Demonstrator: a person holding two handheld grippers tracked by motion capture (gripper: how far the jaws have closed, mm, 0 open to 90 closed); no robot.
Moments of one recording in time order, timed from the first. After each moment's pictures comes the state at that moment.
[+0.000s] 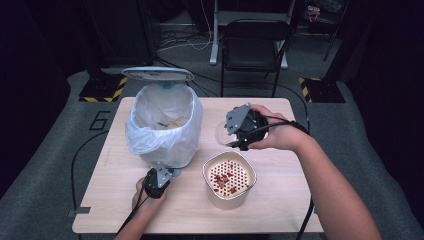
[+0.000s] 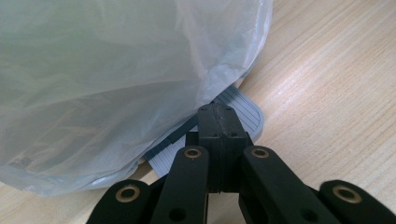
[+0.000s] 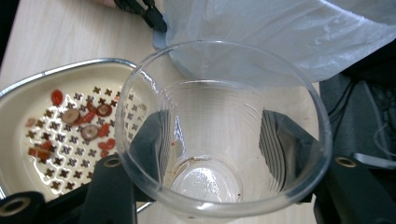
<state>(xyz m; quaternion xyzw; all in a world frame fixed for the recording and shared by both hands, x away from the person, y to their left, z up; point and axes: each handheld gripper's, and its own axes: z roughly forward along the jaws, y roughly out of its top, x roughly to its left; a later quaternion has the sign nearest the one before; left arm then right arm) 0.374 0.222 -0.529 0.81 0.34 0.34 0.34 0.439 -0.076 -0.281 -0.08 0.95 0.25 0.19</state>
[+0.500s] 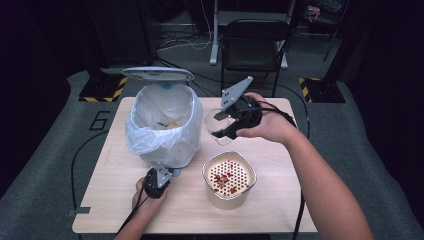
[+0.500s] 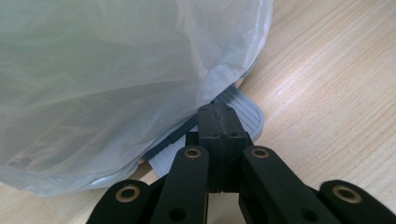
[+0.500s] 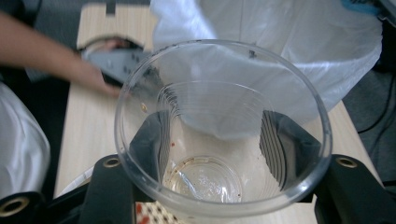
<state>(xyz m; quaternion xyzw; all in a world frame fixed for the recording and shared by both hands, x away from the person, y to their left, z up) 0.375 0.223 -0.528 0.81 0.34 0.34 0.34 0.454 -0.058 -0.250 0.04 0.93 0.36 0.10</state>
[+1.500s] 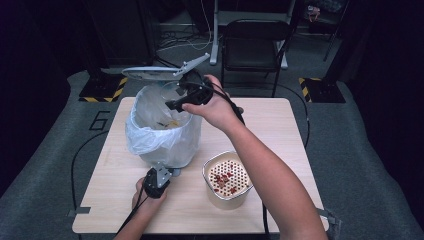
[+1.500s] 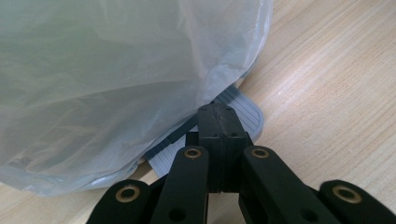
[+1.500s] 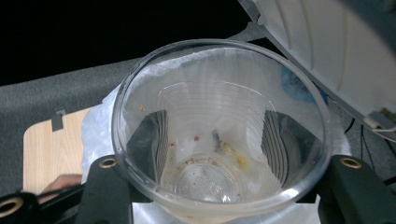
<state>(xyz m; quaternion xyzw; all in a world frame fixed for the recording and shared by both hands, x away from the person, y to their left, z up) 0.375 0.224 -0.527 0.81 0.34 0.34 0.34 0.493 0.048 -0.237 0.19 0.87 0.43 0.13</state>
